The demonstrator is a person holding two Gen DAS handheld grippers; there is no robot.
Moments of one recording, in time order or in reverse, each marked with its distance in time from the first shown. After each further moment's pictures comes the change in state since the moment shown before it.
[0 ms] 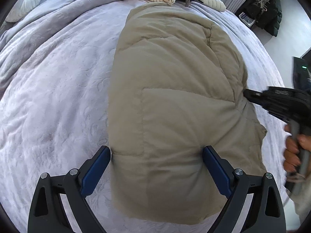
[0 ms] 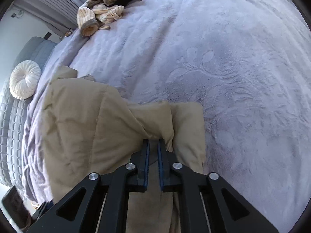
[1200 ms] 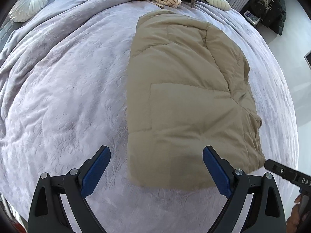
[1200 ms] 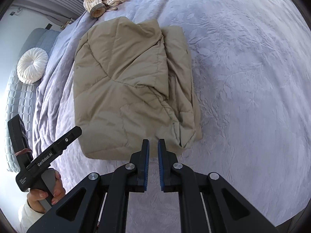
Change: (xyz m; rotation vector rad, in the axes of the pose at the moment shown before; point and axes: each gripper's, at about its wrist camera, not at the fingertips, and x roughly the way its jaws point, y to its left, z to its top) left arm -0.051 0.004 -0.018 -0.013 0.033 0.053; right arm -0.083 0.018 -0.125 0.040 0.132 0.010
